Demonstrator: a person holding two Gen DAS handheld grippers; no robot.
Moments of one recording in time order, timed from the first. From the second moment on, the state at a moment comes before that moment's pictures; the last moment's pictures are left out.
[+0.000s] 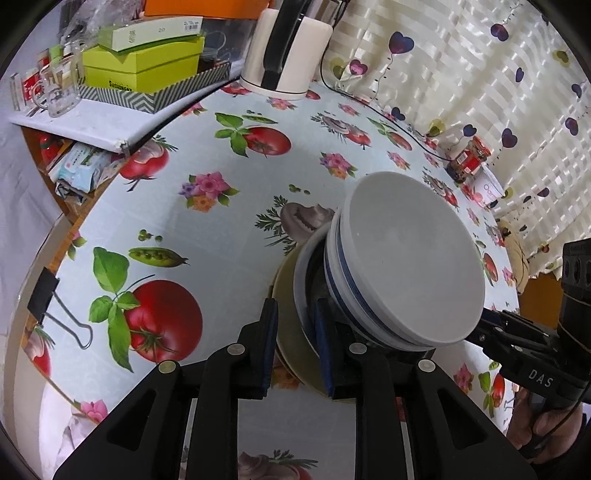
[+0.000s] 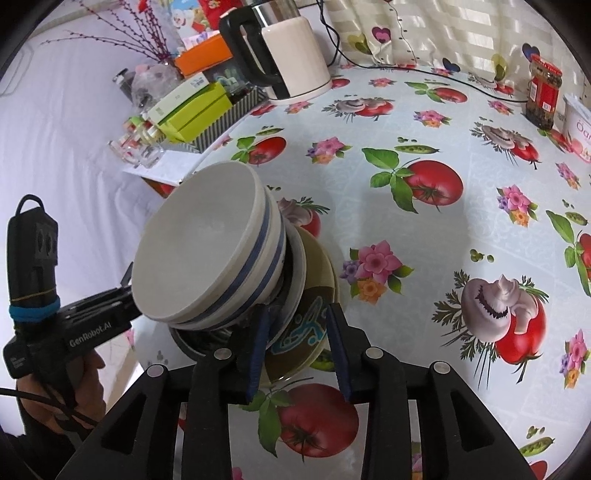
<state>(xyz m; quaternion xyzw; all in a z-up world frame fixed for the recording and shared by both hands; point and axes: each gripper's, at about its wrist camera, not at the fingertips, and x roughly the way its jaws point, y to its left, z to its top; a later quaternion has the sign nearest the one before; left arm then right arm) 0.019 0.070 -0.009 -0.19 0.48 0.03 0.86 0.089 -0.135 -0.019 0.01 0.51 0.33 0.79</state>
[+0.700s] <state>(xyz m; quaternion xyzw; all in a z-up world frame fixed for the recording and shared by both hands) -0.016 0.046 0.010 -0.15 0.46 0.04 0.87 0.045 -0.141 0.007 -0.04 0.47 0.34 0.81</state>
